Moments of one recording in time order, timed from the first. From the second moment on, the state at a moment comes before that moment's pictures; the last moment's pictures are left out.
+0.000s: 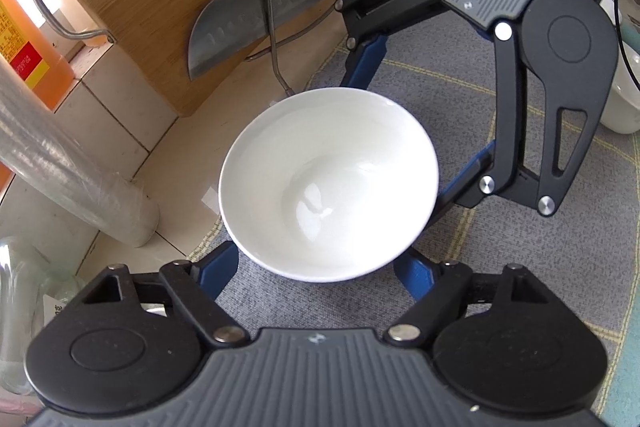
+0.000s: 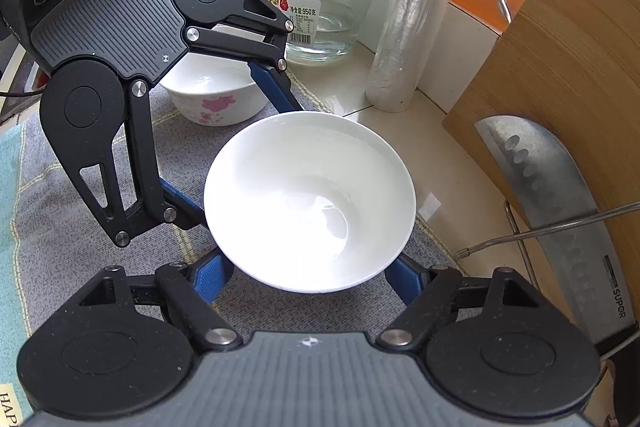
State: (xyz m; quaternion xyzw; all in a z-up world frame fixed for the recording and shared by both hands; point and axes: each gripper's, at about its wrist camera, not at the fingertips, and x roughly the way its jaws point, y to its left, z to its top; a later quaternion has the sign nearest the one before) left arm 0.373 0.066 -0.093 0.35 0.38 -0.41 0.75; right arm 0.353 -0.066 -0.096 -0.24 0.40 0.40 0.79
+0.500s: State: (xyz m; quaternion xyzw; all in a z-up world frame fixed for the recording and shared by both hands) left arm 0.364 0.064 -0.083 0.36 0.37 -0.42 0.75; right arm 0.342 -0.068 -0.088 -0.25 0.39 0.40 0.79
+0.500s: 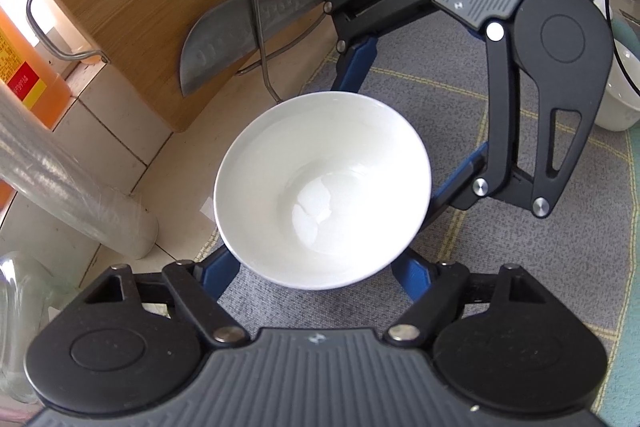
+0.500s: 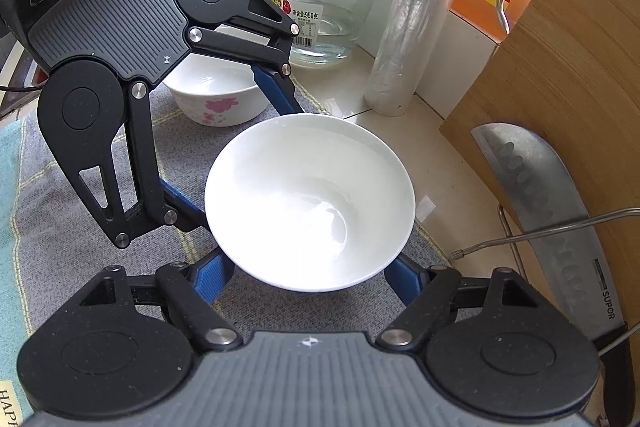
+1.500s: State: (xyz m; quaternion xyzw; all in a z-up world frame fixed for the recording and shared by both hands) left arm 0.250 0.012 -0.006 0.39 0.30 -0.47 0.73; right arm 0.202 -0.135 -0.012 -0.23 0.38 0.36 0.82
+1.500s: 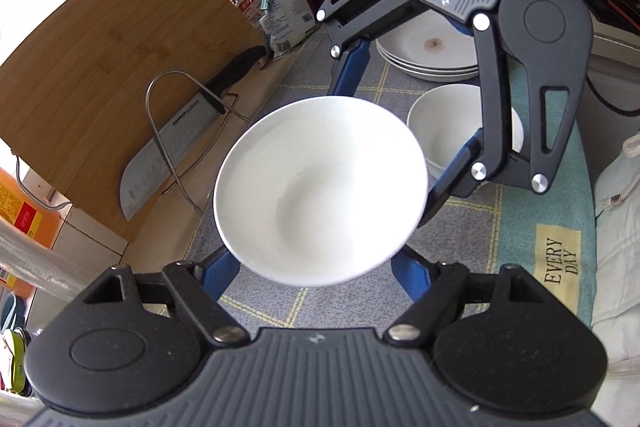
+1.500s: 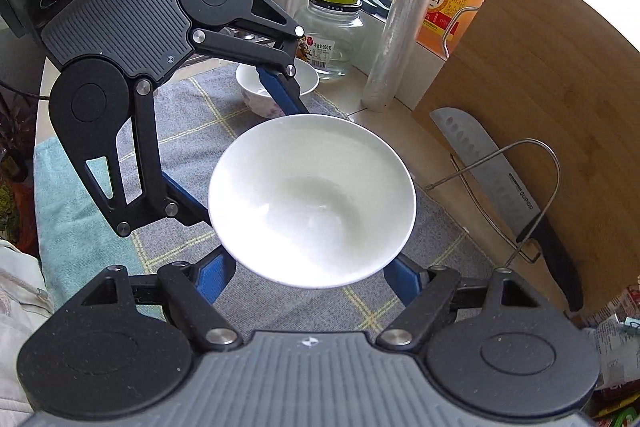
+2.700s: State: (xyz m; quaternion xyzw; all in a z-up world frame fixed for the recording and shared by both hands) left arm 0.204 -0.090 -0.038 0.40 0.30 -0.57 0.65; right arm 0.127 -0.235 -0.036 -0.16 0.45 0.24 0.84
